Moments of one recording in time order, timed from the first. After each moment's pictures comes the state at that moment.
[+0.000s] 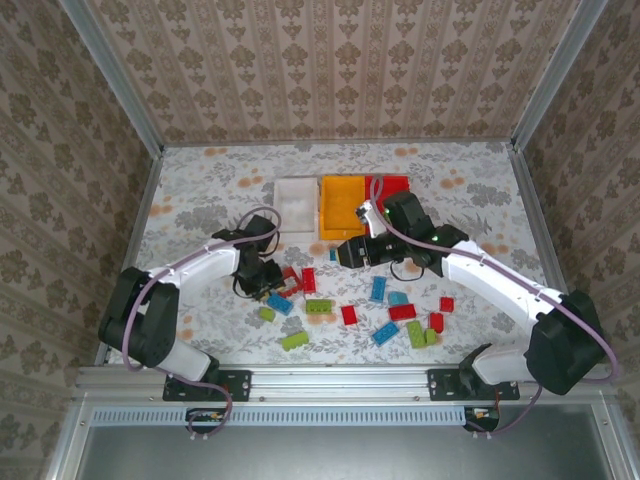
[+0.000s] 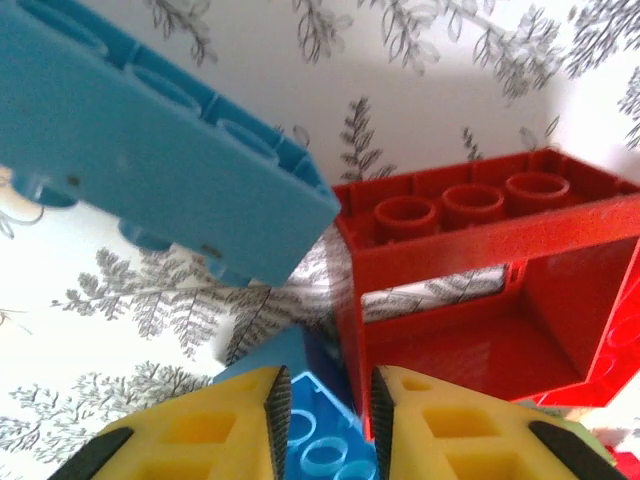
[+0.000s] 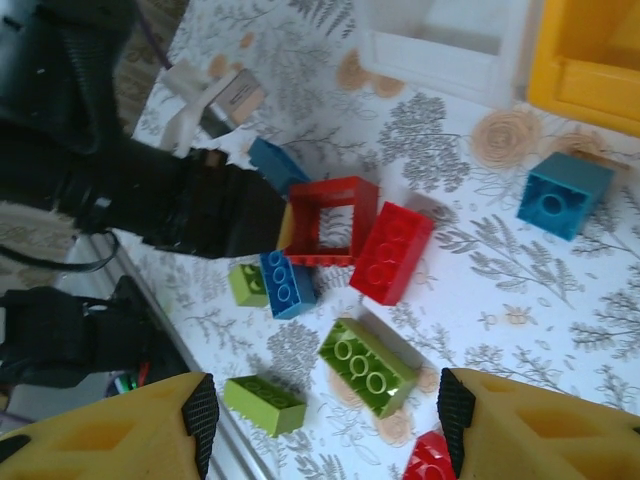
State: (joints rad) left arm -0.52 1.50 0.86 -0.77 0.20 -0.91; right arm 0.56 1.34 0.99 -0.41 -0.52 0.40
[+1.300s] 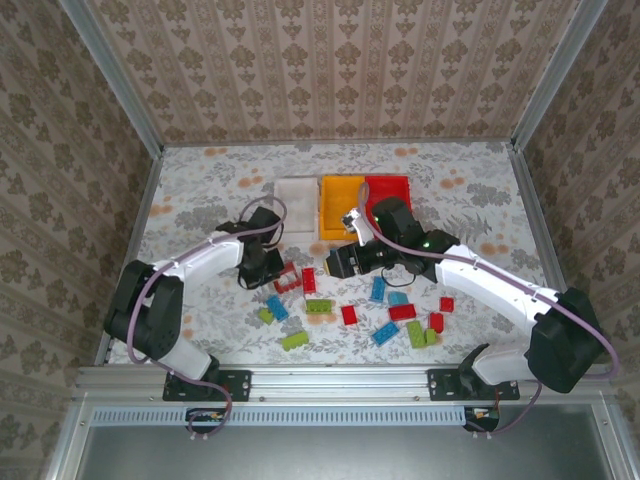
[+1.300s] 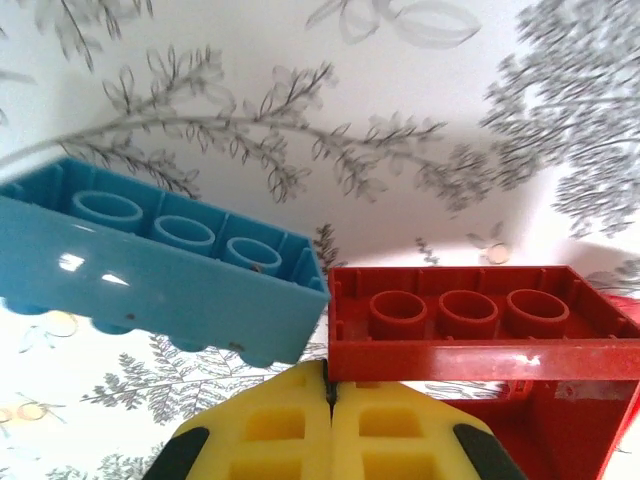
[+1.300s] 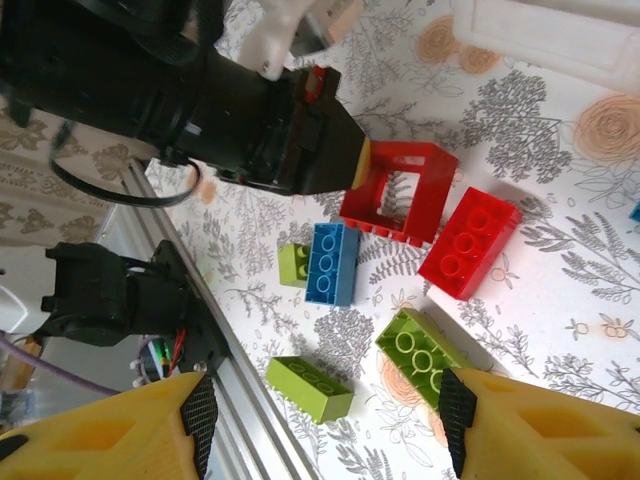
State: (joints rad) left arm -0.53 1.54 0.97 -0.78 0.07 -0.84; right arm 0.64 1.35 0.99 -0.37 -0.53 0.40
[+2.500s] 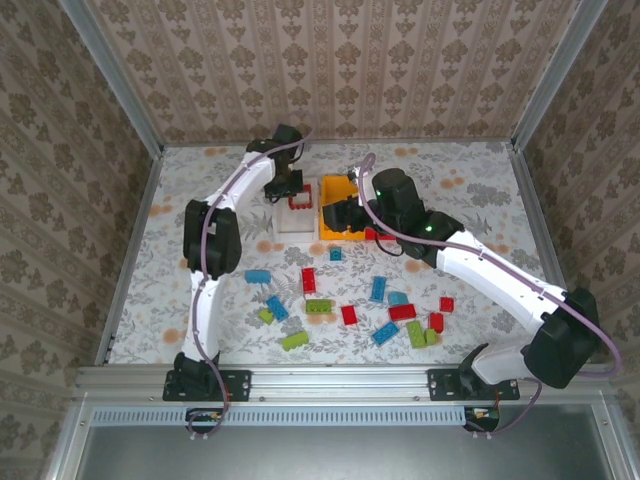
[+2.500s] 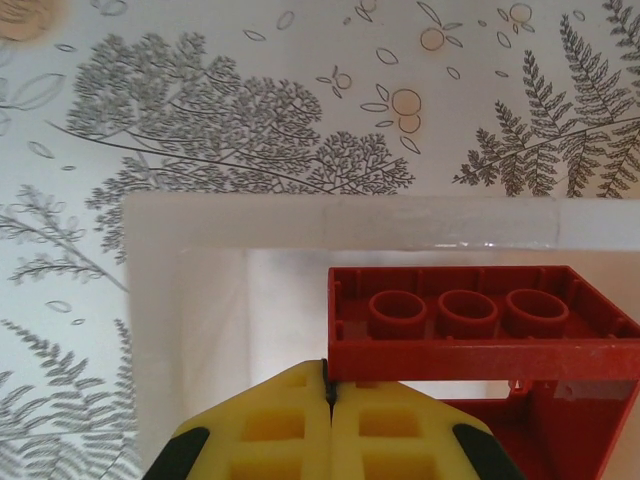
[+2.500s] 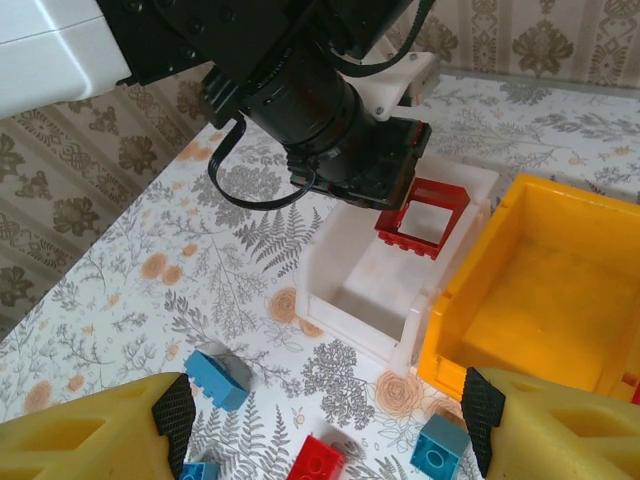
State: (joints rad) left arm -0.43 2.32 2.11 -1.03 -0.05 -0.41; right arm 0.65 1.39 1.19 -0.27 -0.09 0.30
